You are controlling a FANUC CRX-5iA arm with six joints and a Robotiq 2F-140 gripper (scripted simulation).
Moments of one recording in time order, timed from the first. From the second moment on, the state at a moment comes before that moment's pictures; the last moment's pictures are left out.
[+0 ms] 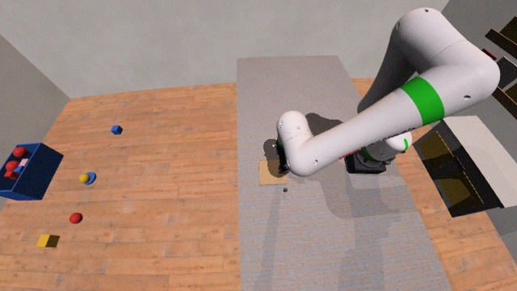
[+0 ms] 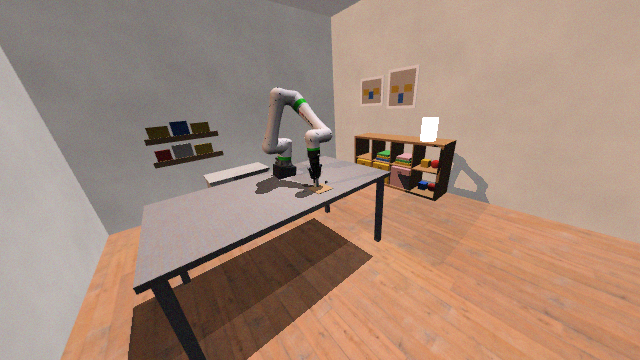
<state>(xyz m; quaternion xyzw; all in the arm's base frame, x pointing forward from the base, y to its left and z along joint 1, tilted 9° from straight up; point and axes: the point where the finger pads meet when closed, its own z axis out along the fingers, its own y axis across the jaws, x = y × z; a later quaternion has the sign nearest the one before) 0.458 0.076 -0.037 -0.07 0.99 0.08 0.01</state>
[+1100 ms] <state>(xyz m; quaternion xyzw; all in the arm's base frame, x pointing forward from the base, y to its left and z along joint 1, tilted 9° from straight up) 0.458 0.075 -0.034 -0.07 0.99 0.08 0.01</state>
